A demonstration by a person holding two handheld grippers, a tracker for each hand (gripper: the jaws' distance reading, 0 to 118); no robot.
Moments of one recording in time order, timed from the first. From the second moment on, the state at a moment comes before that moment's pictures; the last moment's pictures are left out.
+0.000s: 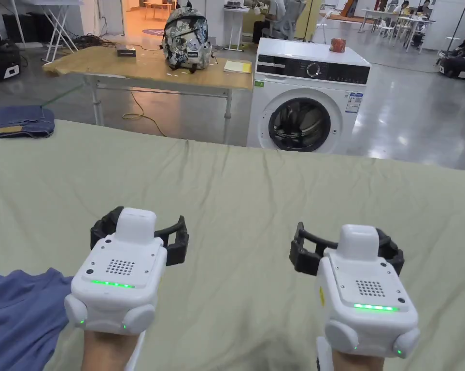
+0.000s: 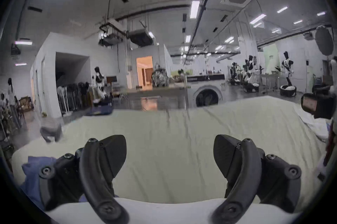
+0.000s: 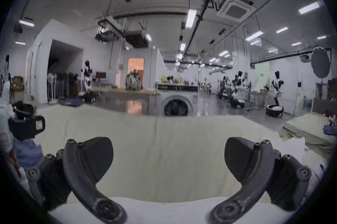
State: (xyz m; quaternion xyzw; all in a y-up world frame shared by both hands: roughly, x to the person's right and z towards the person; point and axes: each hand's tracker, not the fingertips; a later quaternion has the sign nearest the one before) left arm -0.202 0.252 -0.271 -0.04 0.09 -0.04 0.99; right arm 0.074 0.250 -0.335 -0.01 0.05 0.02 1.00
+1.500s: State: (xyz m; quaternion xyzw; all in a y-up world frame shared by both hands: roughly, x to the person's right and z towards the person) left arm -0.160 0.248 -0.245 -0.05 0.11 -0.46 0.88; right arm 0.059 0.234 -0.321 0.07 0.05 0.53 0.84
